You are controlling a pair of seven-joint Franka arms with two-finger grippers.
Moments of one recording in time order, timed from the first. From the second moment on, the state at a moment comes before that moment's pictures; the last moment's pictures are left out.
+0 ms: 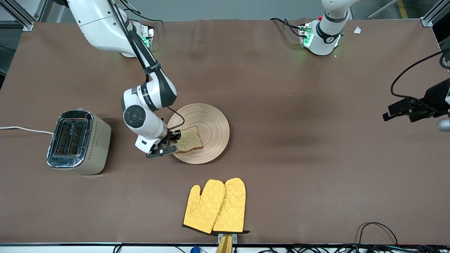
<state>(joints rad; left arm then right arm) 0.46 0.14 -0.49 -1.49 -0.08 1.66 -0.01 0.47 0.54 -0.05 -1.83 0.16 2.35 0.07</state>
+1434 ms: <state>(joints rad) -0.05 -0.05 -0.09 -1.56 0.07 1.51 -0.08 0.46 0.33 -0.24 -1.54 0.05 1.70 0.07</state>
